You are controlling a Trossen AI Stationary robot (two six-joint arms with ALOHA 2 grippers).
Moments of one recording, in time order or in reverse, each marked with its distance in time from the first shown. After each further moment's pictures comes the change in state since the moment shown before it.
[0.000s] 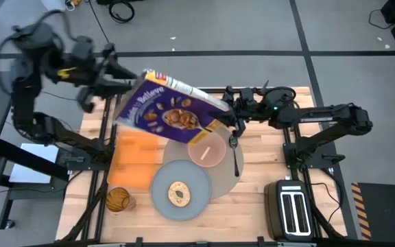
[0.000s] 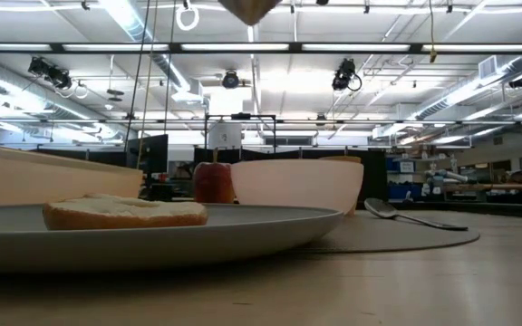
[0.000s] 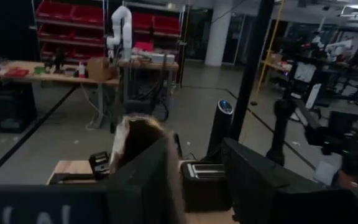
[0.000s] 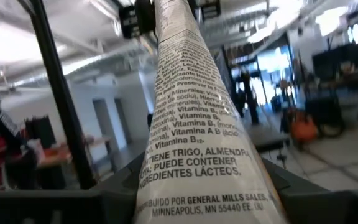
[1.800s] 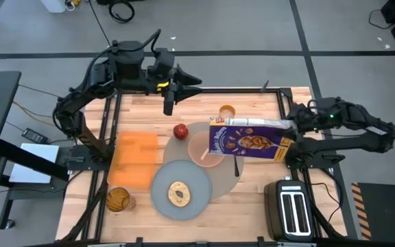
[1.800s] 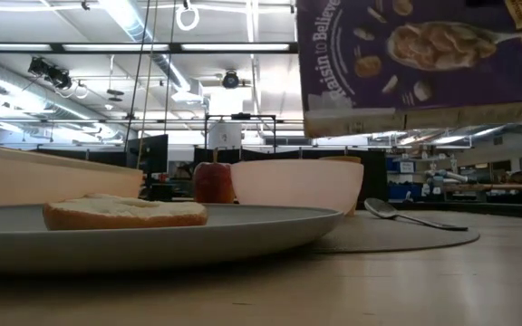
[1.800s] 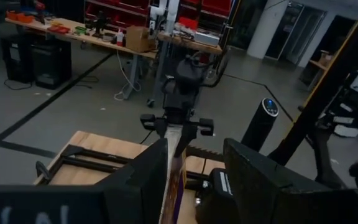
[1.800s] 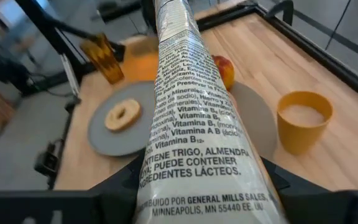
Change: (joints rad) left arm -0.200 0.318 0.000 0.212 -0.375 -0.133; right arm 0.018 -0.826 -0.074 -1.523 0.107 -0.022
